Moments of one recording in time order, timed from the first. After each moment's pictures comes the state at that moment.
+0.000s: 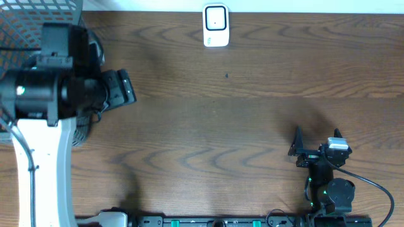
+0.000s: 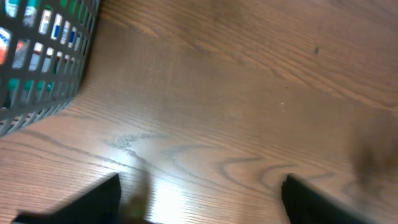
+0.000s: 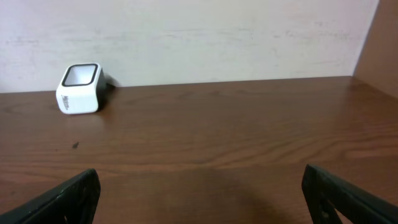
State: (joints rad) left arm -0.05 1.45 1.90 -1.60 0.08 -0.35; right arm 0.01 0.01 0.01 -0.06 0.08 0.05
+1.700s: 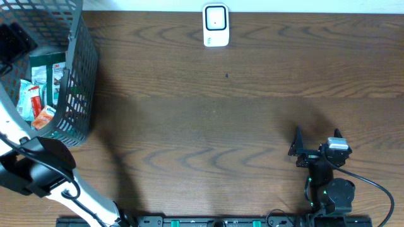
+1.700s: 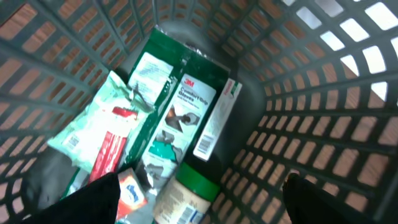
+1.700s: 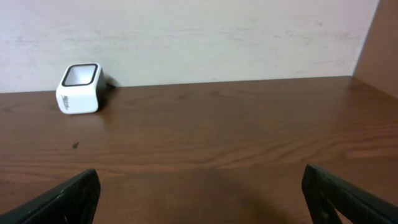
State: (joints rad) left arm 0.57 2.03 2.29 -1.29 0.18 -0.16; right arm 0.01 0.01 0.01 -0.06 0.08 0.05
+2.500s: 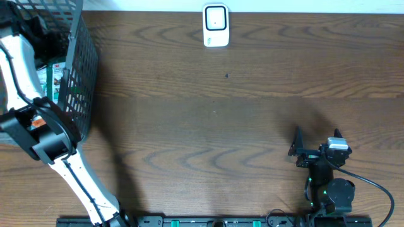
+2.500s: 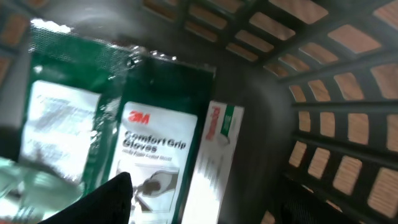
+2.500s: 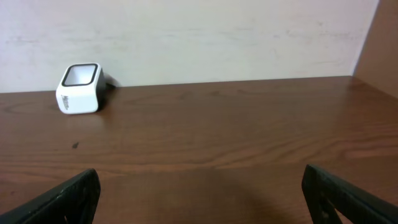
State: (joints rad) left arm 0.46 2.36 2.29 -1.10 0.18 0.01; right arm 0.01 0.01 0.01 -0.06 0.08 0.05
